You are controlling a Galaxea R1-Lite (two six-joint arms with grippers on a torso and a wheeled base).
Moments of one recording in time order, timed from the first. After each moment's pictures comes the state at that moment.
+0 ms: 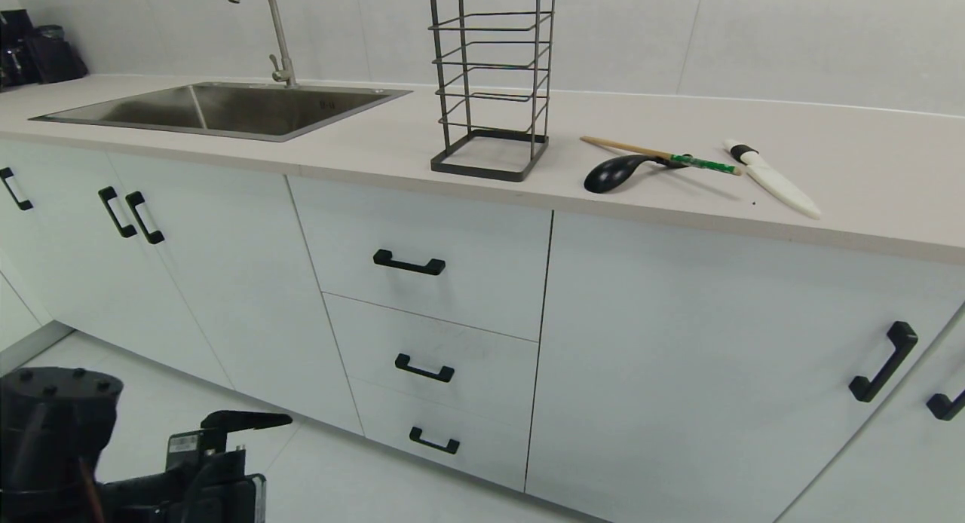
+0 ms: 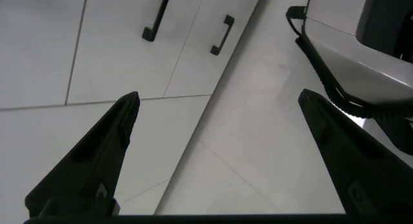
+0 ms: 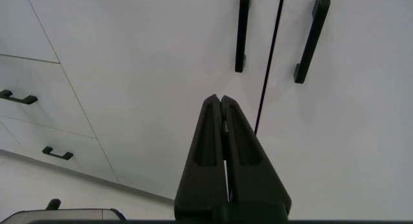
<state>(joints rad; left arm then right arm) -0.35 1.27 -0.27 -0.25 -0.26 1.14 0.00 0.00 0.00 0.01 -0.01 0.00</state>
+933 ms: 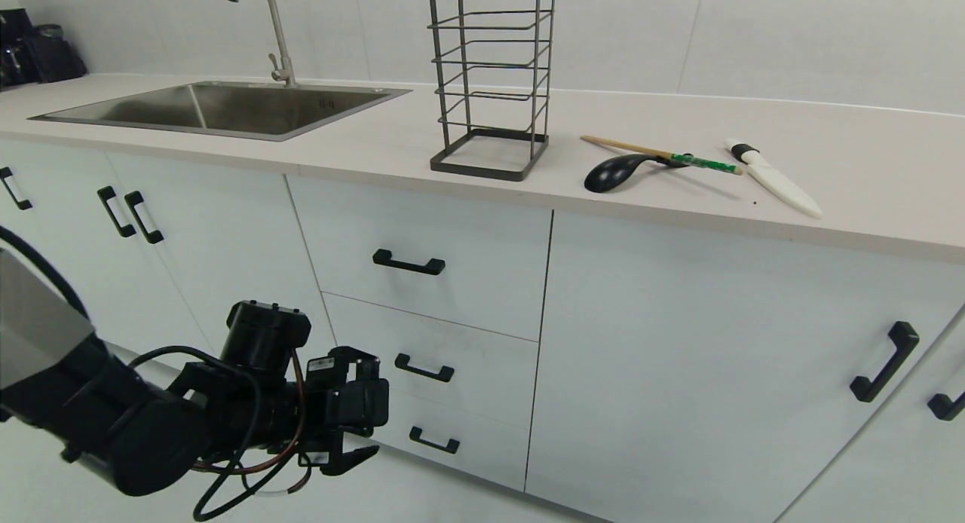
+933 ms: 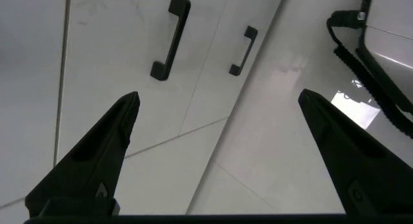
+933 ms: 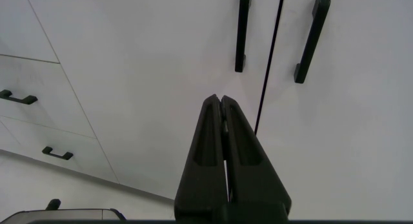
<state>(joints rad) -0.35 1.89 -0.52 -0.58 -0.26 1.20 0.00 0.00 0.00 0.01 -0.01 0.00</state>
